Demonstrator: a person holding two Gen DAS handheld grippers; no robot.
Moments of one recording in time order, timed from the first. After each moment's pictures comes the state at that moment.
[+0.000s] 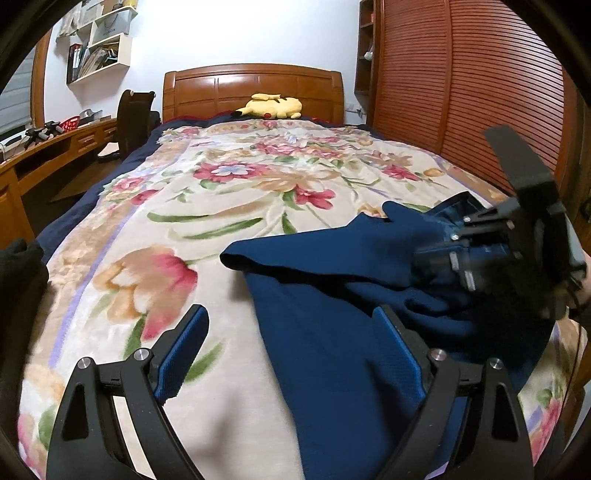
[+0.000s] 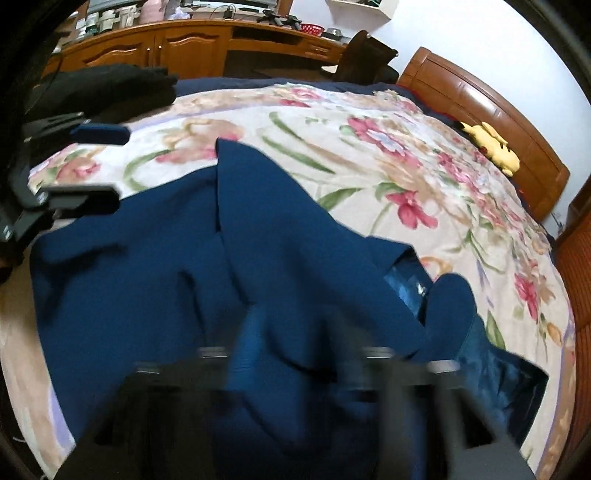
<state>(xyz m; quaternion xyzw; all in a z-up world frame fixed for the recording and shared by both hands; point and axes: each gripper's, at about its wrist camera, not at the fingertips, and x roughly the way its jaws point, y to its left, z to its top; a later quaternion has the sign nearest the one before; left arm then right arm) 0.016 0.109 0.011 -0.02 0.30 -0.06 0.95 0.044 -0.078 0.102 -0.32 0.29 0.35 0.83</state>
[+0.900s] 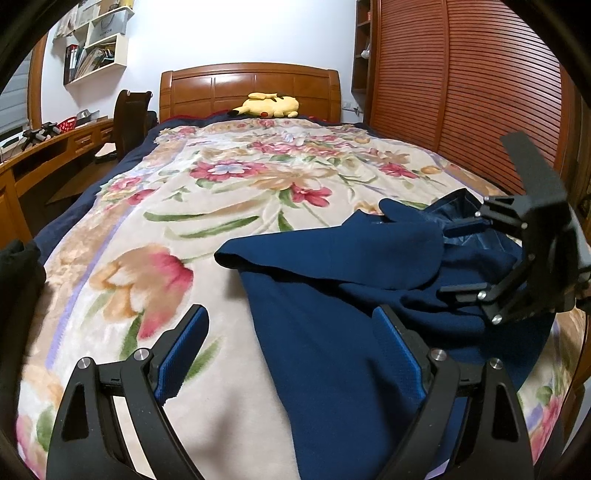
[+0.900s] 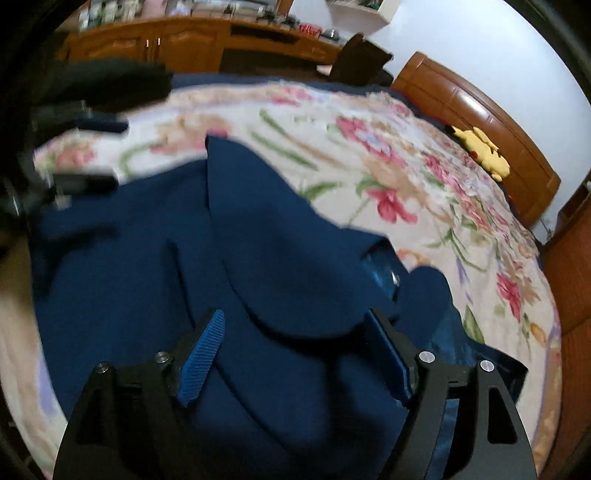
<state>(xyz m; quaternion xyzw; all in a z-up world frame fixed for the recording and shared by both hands) 0.017 0.107 0.006 -0.01 0.31 -0.06 0.95 0.018 -0.095 0.092 -0.35 0.28 0.33 0.83</state>
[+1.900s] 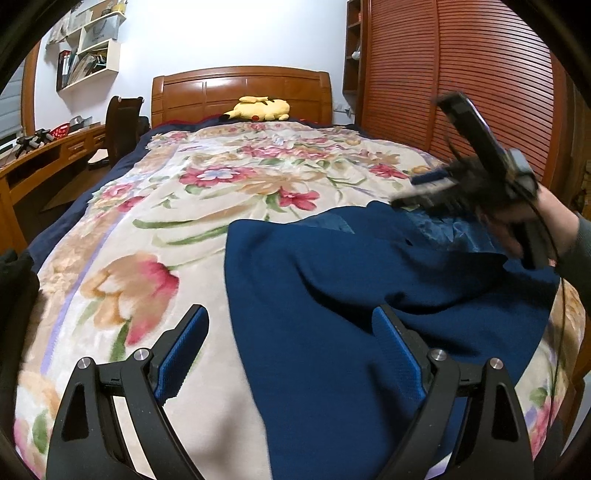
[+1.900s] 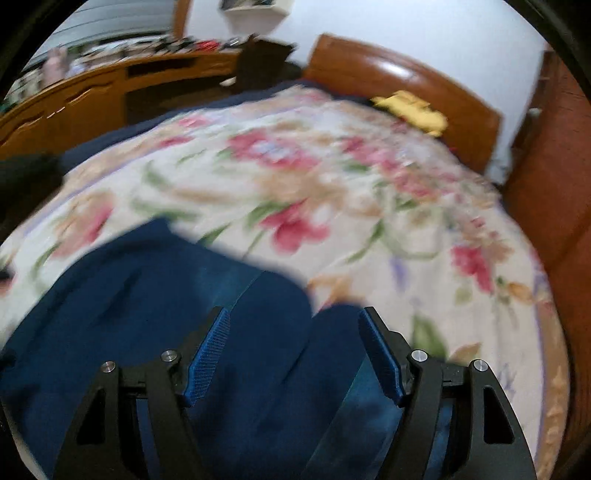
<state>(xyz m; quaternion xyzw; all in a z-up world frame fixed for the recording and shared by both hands) 0.013 0.091 0.015 -0.01 0.30 -0.08 0.95 0.105 -0.114 0.123 -0.23 0.31 0.25 0.89</state>
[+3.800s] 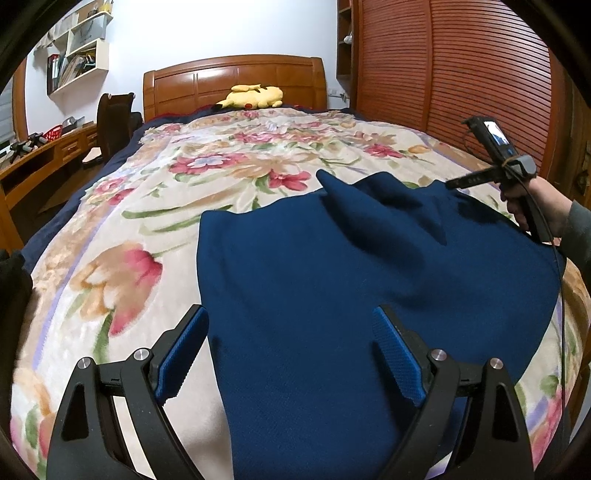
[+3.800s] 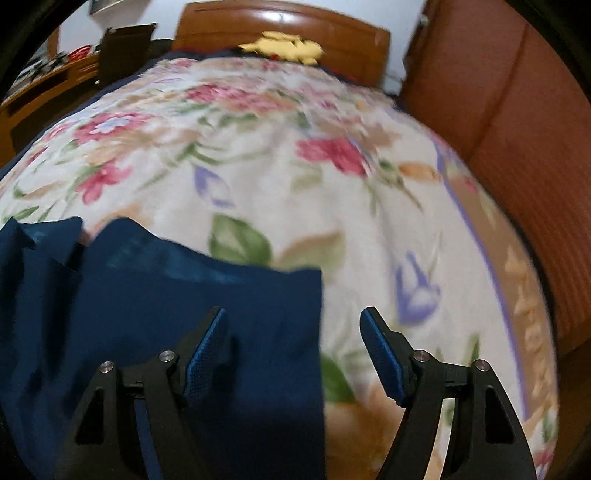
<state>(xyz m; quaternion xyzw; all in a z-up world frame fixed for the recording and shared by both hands) 0.019 0.074 -0.004 0.01 0.33 -0.08 0.94 0.268 -0.281 0.074 -0.13 0.39 0.05 0.91</state>
